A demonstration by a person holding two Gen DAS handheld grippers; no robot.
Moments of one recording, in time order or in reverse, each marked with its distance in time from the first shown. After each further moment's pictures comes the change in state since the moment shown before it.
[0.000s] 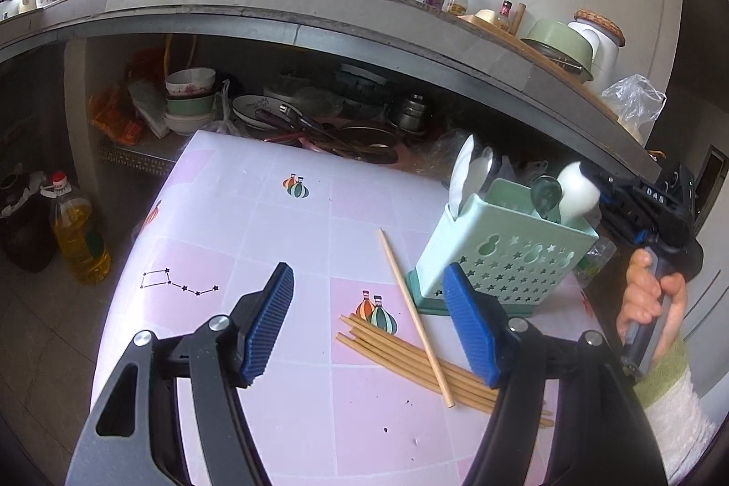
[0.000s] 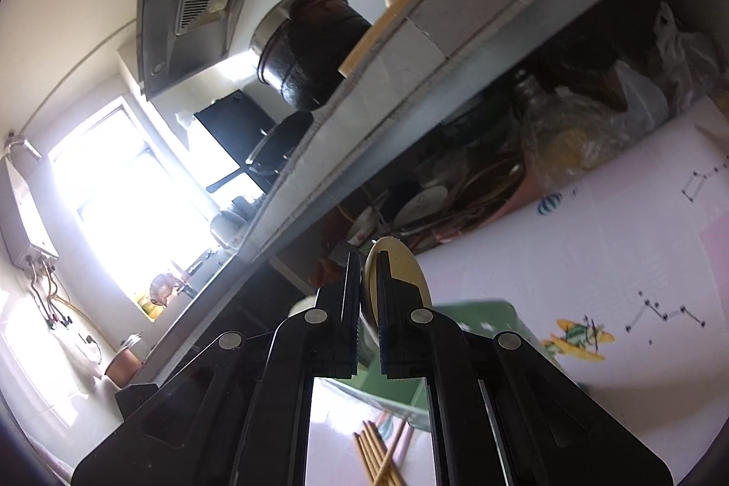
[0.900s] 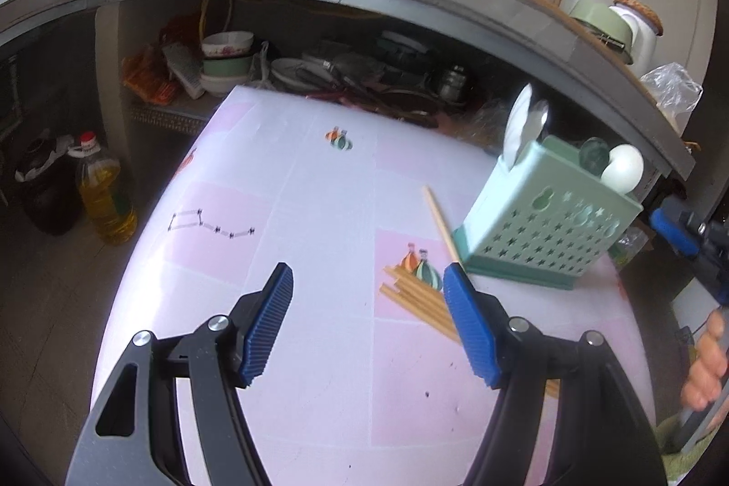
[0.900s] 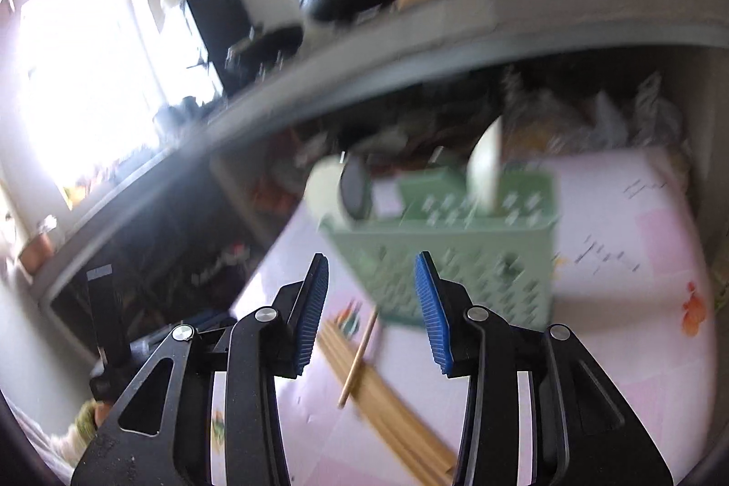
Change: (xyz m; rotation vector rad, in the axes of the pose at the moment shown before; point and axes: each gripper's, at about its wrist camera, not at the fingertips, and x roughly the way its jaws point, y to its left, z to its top) left arm 0.011 0.018 -0.031 -0.053 0.097 0.110; right arm 0.007 0.087 -0.083 -0.311 0.205 -0.295
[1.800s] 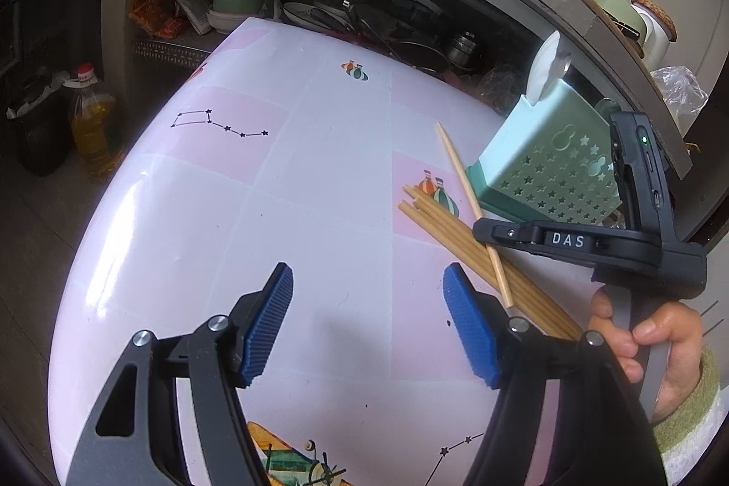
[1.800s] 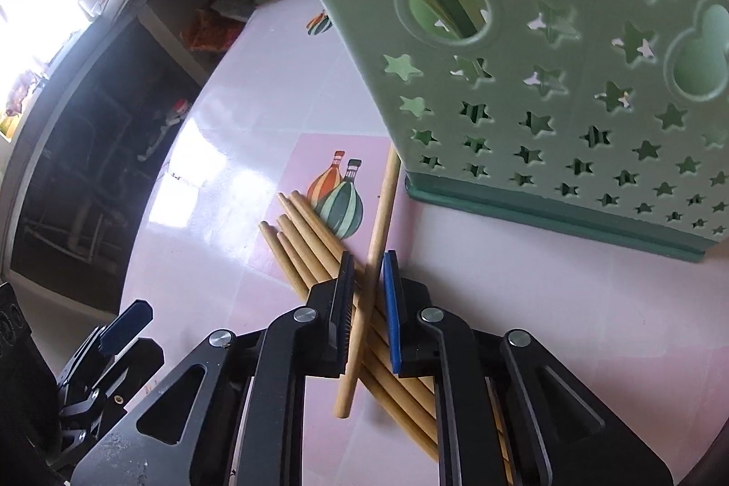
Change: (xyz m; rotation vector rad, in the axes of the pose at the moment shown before) left arm 0.013 0.023 -0.043 -0.092 0.113 -0.059; right arm 0.171 0.020 -0.038 0.027 0.499 -0.136
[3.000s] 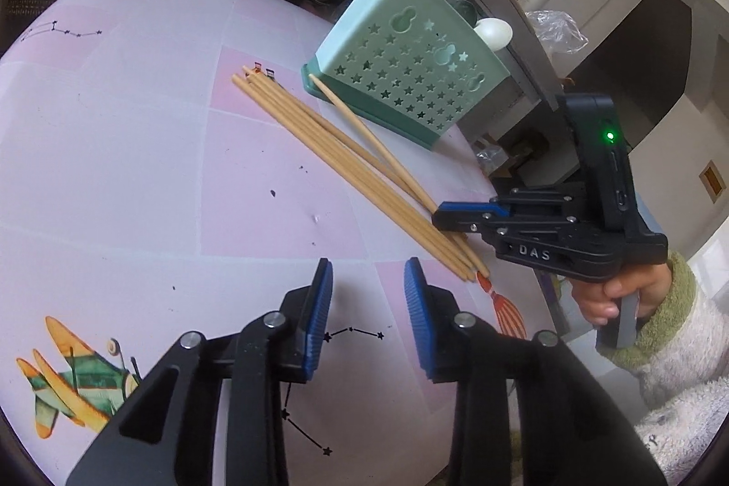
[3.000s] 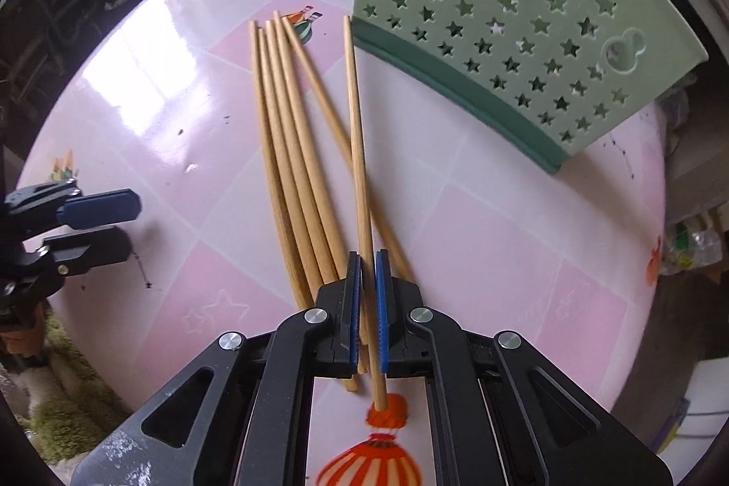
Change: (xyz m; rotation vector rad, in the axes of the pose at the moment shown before) left arm 0.011 -0.032 -0.053 0.092 0.178 -0.475; right arm -0.071 -0.016 -0.103 -0.353 0.171 -0.315
